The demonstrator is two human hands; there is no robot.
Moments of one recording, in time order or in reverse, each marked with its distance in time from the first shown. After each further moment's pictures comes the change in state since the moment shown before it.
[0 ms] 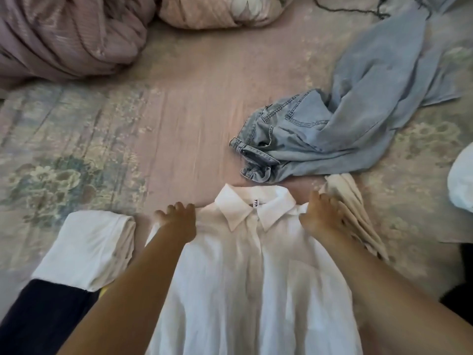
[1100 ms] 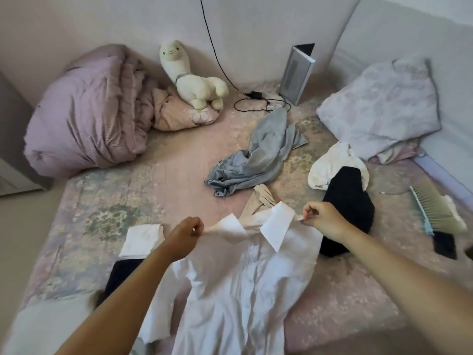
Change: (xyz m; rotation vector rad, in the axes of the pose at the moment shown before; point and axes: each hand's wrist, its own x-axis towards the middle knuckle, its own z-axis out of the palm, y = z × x) left_hand -0.428 -0.085 -0.063 -0.817 0.301 0.581; right_hand -0.454 0.132 -0.223 0.661 0.110 -0.234
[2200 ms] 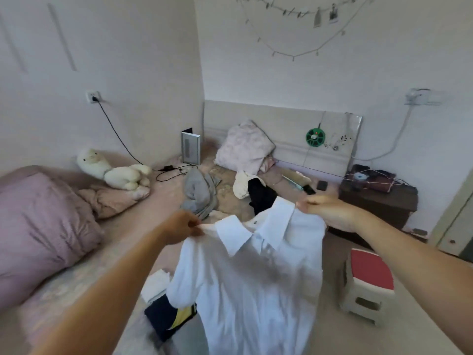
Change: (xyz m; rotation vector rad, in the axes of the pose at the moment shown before) left_hand -0.298 -0.051 -0.267 0.451 -0.305 0.836; right_hand -0.488 -0.271 0.230 0.419 0.517 0.106
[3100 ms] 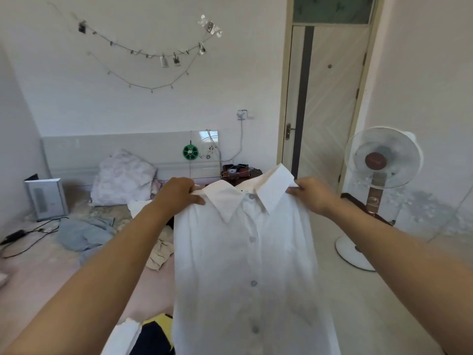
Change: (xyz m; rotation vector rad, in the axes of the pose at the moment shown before) left_hand -0.092 -0.053 -0.134 -0.025 -0.036 0.629; right_hand -0.228 -0.164 0.301 -0.490 0.951 0.275
